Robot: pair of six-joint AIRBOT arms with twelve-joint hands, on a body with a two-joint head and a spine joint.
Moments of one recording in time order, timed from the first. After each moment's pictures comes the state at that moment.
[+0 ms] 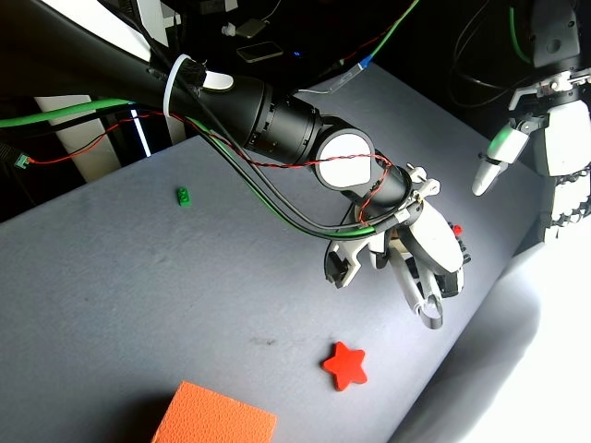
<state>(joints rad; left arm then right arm) -0.01 -1.20 1.92 -0.42 0.50 1.42 -0.12 -1.98 1.96 -0.47 -0.27 -0.73</state>
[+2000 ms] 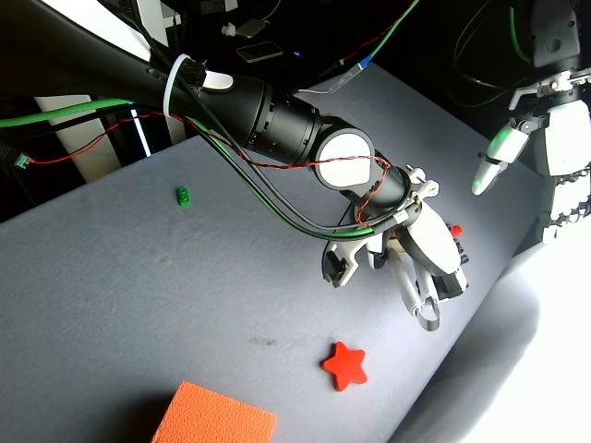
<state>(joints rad) -0.01 -1.19 1.92 -0.42 0.50 1.42 -0.12 -1.98 1.95 -0.47 -0.29 -0.71</state>
